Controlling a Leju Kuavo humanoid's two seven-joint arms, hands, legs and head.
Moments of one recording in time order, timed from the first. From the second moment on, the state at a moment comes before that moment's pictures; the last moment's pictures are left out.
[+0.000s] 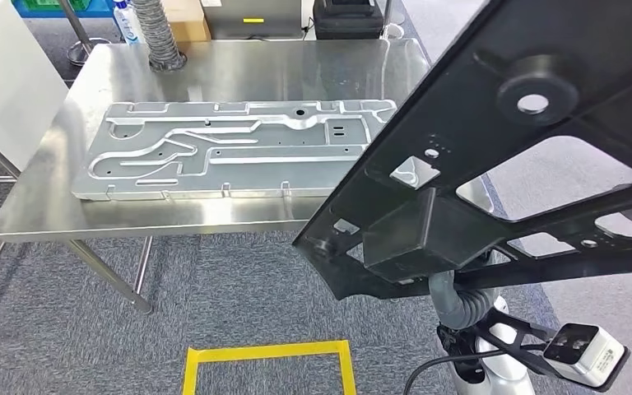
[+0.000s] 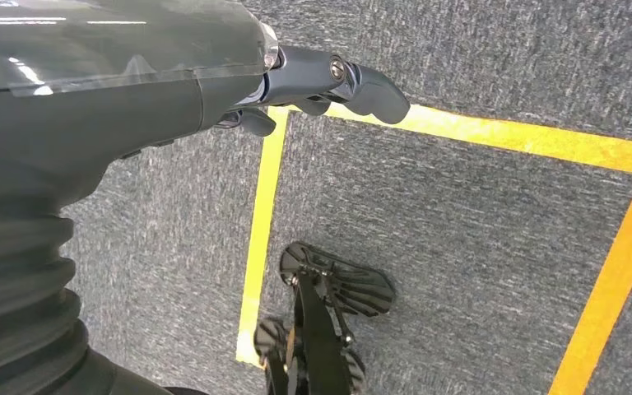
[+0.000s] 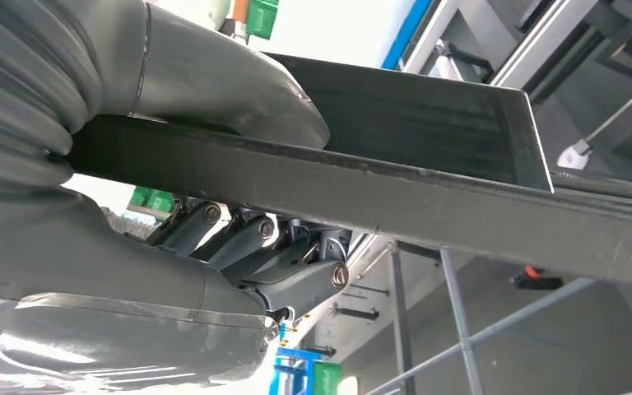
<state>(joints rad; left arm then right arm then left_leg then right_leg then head) -0.03 0.06 0.42 -0.19 -0.13 0.03 -0.16 -0.09 0.01 0.18 -1.93 -0.03 0.42 -0.70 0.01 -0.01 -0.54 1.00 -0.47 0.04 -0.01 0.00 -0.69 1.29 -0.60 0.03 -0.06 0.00</state>
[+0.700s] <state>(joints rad) -0.03 0.06 0.44 -0.19 -0.14 0.04 -0.16 -0.10 0.04 0.17 -1.91 -0.04 0.45 -0.70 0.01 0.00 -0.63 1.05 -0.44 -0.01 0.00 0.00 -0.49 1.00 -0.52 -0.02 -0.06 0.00</state>
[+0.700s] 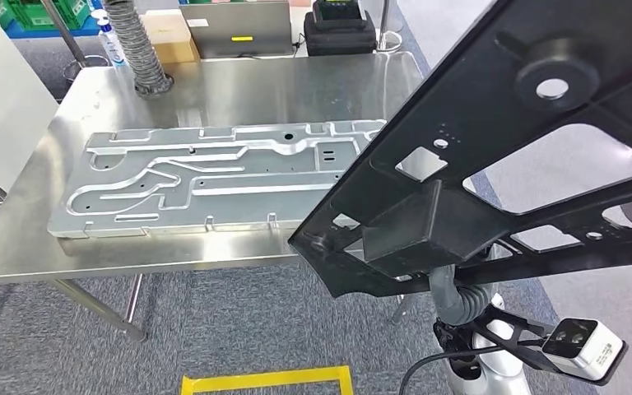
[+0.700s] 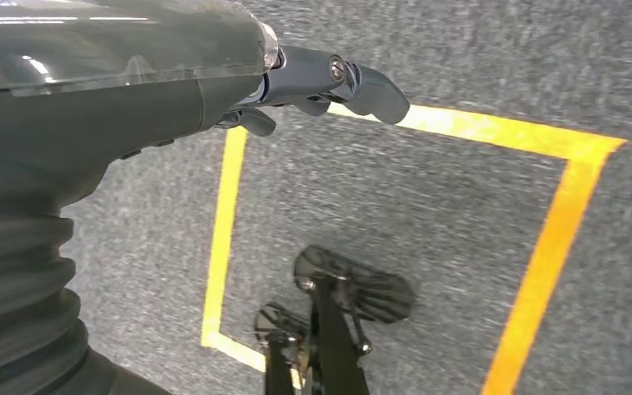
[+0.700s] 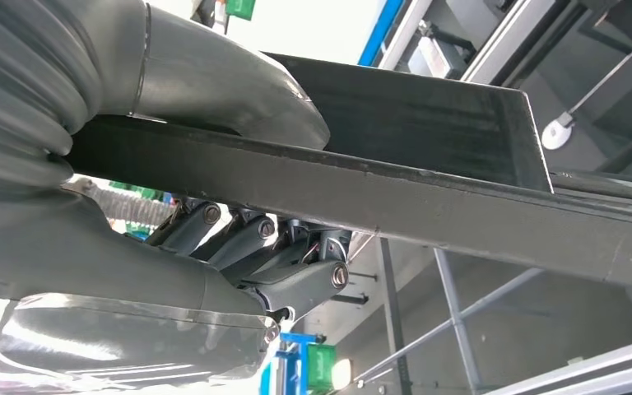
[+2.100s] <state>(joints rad) -0.07 0.04 0.49 -0.19 -0.30 0.00 -0.18 -1.02 0.08 0.52 -0.72 1.29 -0.26 -0.28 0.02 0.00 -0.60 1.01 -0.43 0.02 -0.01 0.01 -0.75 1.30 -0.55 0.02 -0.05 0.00</state>
